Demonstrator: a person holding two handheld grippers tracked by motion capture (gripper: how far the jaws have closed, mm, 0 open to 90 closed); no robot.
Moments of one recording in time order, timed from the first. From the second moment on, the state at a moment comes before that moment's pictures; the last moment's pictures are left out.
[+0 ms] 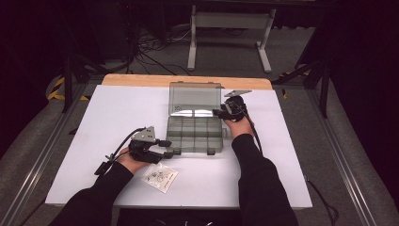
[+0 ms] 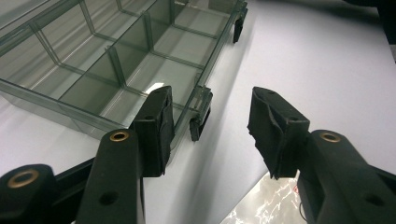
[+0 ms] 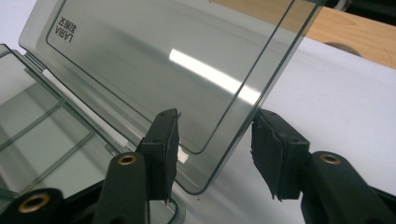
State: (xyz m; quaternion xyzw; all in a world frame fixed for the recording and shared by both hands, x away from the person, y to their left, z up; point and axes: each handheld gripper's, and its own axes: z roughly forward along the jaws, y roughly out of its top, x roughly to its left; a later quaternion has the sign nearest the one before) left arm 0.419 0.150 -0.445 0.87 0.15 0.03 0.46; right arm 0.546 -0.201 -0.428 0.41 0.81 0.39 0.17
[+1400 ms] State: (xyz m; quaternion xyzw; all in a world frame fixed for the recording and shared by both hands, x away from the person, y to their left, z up) left arm 0.416 0.172 -0.432 0.86 0.18 0.04 0.48; right arm 0.522 -0.204 -0.404 0.39 0.81 0.41 0.16
